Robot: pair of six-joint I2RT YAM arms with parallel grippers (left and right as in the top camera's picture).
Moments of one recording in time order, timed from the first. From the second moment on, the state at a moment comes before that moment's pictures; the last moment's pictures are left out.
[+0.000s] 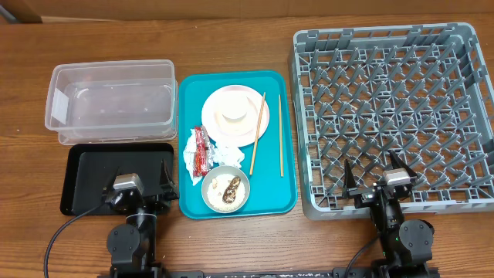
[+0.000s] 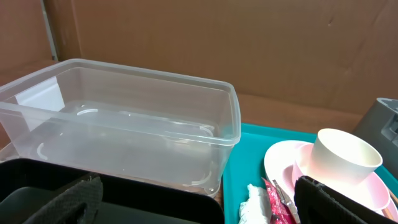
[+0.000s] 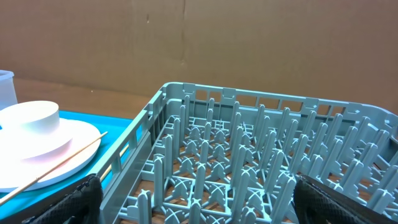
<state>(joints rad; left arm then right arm) 0.05 0.02 0.01 -0.07 -0.06 -0.16 0.14 0.01 0.02 -0.04 -0.02 -0.08</state>
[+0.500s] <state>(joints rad) 0.05 0.02 0.01 -0.03 0.02 -0.17 0.14 0.01 0.02 -0.04 -0.02 -0.08</state>
